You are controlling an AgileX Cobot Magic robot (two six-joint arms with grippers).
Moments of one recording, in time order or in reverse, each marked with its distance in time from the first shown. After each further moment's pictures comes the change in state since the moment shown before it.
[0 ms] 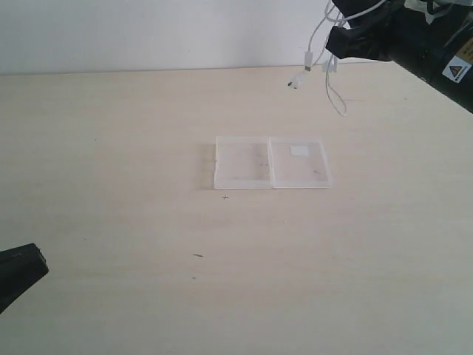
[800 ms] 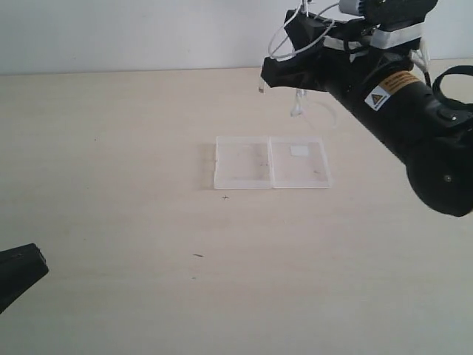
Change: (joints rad) left arm 0.000 -0.001 0.000 0.000 0.001 0.000; right arm 0.292 0.157 0.000 0.493 -0.103 -0.300
